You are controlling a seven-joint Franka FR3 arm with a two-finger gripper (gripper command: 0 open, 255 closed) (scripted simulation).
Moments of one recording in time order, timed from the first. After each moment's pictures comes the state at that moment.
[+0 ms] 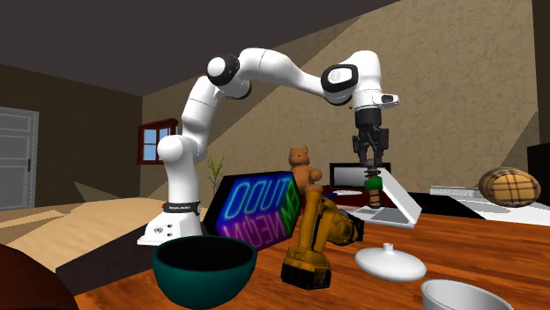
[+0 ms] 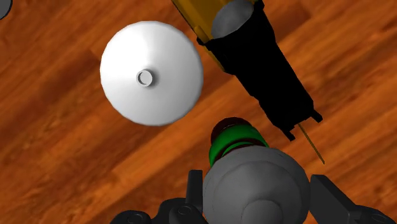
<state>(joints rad) -0.14 0.35 -0.23 -1.58 0.07 1.95 -0.58</state>
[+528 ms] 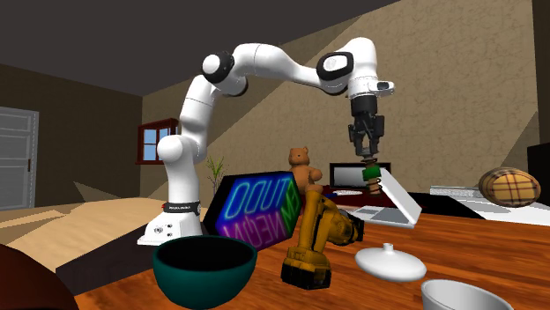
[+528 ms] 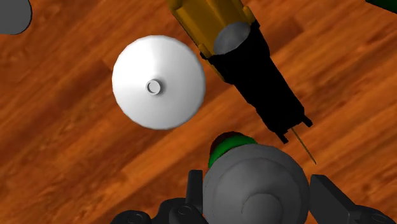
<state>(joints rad) -0.14 0.29 -0.24 -1.57 0.06 1.89 -0.59</state>
